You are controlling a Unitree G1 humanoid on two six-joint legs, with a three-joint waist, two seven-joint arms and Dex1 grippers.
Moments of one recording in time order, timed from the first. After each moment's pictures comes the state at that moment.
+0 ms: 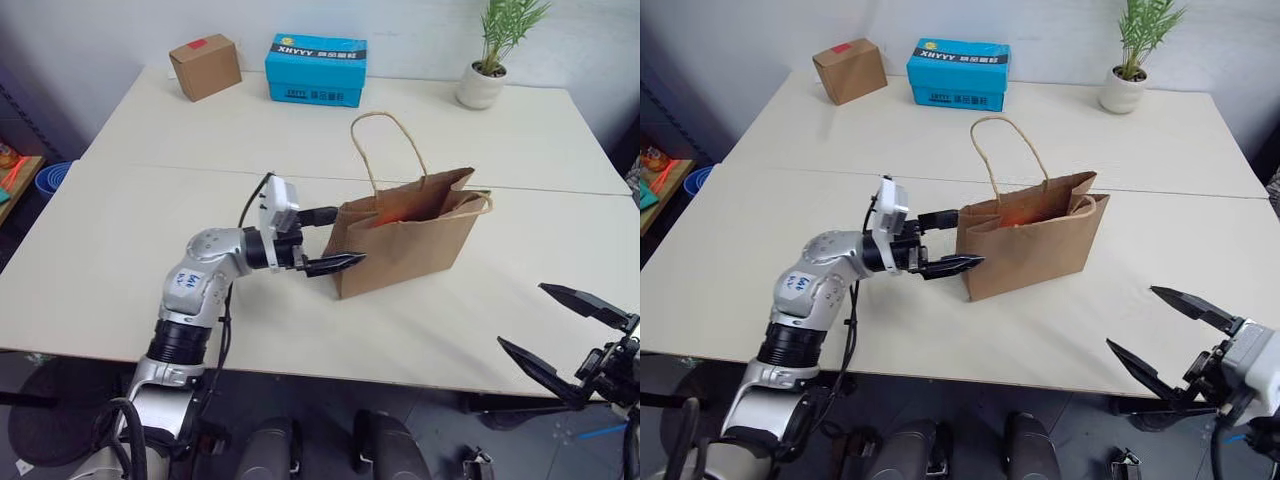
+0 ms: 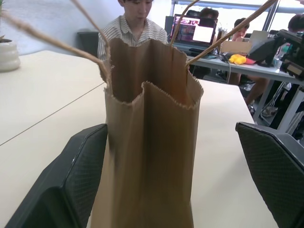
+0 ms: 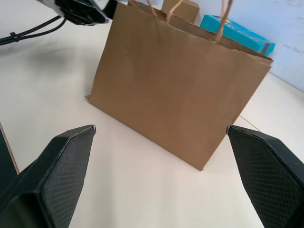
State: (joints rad) left arm -0.65 0.26 -0.08 0.05 -0.40 0.40 -0.96; right arm 0.51 -0.58 -0.67 -0.58 0.61 -0.02 1.04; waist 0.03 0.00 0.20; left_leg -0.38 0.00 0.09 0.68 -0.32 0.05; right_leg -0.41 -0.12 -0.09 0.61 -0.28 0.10
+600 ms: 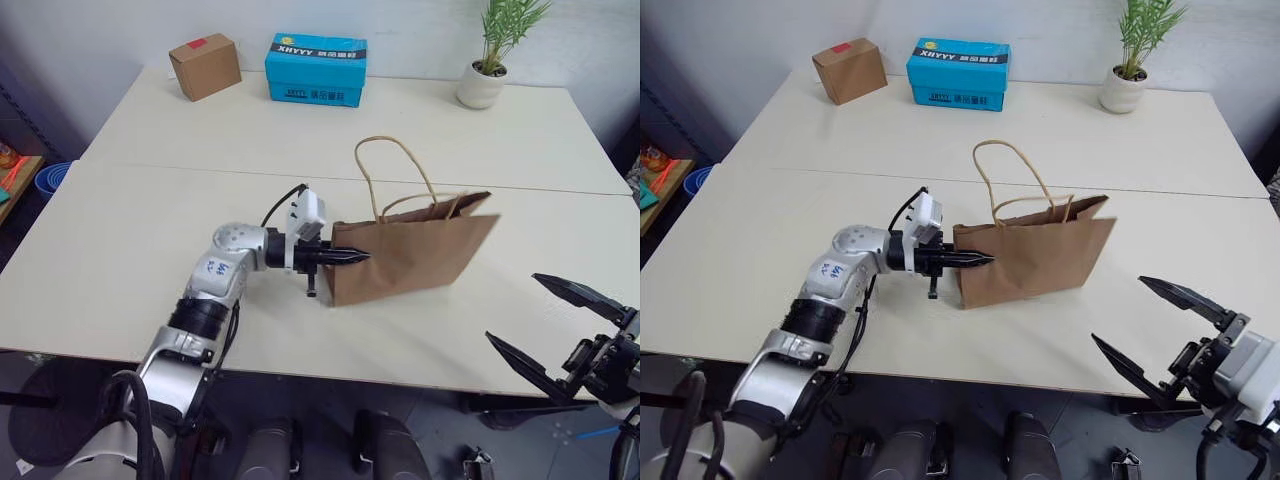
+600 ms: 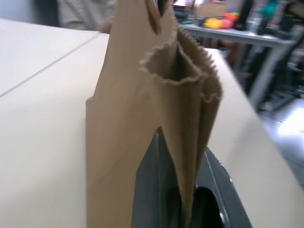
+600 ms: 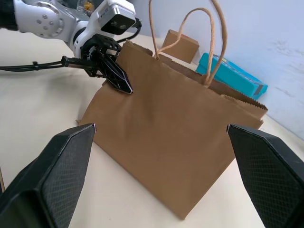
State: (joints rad) left arm -0.84 0.31 -0.18 0.44 -0.33 0.21 -1.28; right arm 0.47 -0.59 -0.64 -0.62 0.64 -0.10 1.01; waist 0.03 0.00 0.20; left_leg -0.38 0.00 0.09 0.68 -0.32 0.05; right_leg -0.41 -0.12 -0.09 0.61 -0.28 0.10
